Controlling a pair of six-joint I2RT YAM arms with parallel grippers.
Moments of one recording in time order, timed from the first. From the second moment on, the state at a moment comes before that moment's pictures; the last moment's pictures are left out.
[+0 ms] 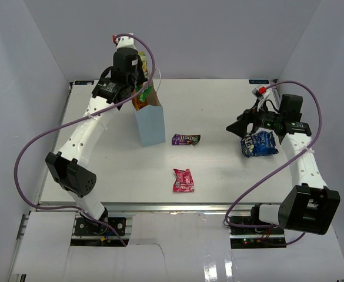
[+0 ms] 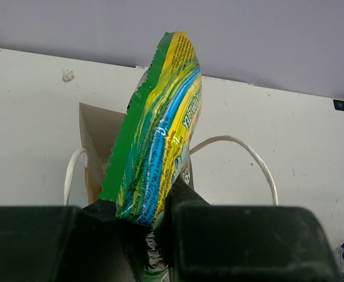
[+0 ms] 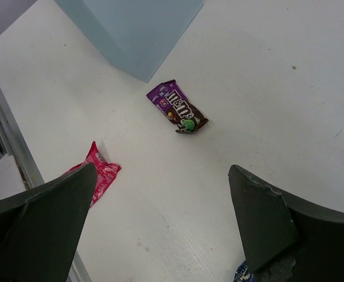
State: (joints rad) left arm -0.45 1.71 1.94 -0.57 -0.38 -0.34; right arm -0.12 1.27 1.08 -0.46 -1.05 -0.29
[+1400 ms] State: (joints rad) left arm -0.45 0.80 0.82 -0.10 0.24 -0.63; right arm -0.18 1.57 1.06 -0.64 -0.30 0.05
